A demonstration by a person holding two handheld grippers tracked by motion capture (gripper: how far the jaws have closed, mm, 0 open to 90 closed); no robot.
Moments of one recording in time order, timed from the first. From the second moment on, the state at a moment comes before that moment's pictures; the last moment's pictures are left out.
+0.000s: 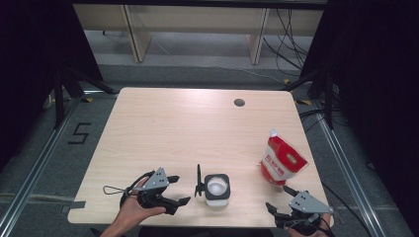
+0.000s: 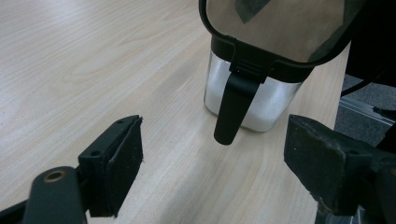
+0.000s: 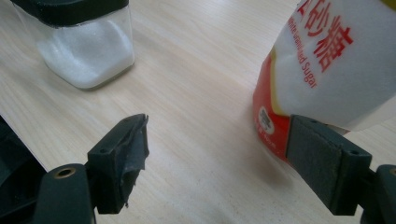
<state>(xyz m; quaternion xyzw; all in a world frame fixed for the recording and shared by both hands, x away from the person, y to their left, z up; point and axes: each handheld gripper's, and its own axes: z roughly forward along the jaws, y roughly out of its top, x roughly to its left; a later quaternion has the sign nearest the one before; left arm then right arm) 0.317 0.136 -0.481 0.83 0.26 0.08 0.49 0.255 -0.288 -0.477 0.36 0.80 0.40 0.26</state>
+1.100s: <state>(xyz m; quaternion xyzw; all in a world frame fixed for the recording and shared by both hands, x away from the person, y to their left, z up) 0.314 0.127 -0.446 0.82 0.23 0.09 0.52 0.258 -0.282 -0.479 0.35 0.81 0.39 0.26</state>
